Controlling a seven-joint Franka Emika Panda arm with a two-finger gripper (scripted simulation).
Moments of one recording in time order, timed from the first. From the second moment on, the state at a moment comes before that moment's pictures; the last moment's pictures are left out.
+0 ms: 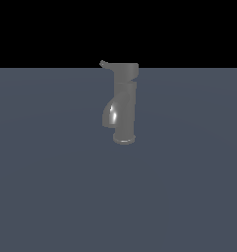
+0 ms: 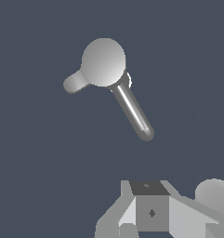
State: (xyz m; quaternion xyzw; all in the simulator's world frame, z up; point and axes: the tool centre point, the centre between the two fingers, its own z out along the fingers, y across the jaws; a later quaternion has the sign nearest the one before) arm -0.076 0.007 0.458 -0.92 0.36 0.05 0.12
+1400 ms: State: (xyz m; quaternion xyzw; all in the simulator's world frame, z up) arm 0.080 0.015 0.338 -0.71 0.70 0.05 0.03
